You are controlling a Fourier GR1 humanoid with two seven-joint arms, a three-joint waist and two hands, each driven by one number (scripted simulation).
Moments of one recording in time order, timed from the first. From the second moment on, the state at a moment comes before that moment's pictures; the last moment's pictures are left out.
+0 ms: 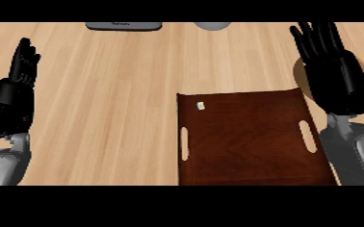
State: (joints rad) left arm -0.19 0.46 -0.03 -1.59 0.04 0.34 0.04; right arm -0.38 -0.39 0.11 -1.65 -0.48 -0.19 0.02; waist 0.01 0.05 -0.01
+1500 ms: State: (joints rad) left arm 0.07 0.22 -0.11 -1.64 0.17 0.31 -0.11; right arm 0.99 -0.19 0.09 -2.06 0.31 -0.53 -0.96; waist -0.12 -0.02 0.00
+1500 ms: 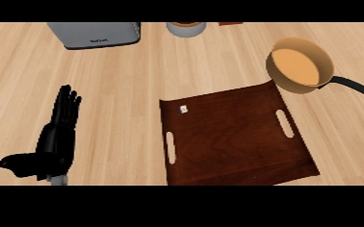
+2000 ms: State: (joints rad) left arm 0.03 0.19 -0.15 -1.62 0.15 0.28 -0.14; right arm 1.26 -0.02 0.39 -1.97 0.67 -0.79 -0.89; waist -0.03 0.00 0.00
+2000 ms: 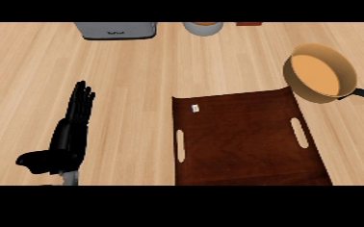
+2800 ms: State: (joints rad) left arm 0.01 0.15 -0.16 -1.59 0.11 0.26 -0.14; right arm 1.04 0.00 0.48 -1.78 1.07 -0.94 -0.37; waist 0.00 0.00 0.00
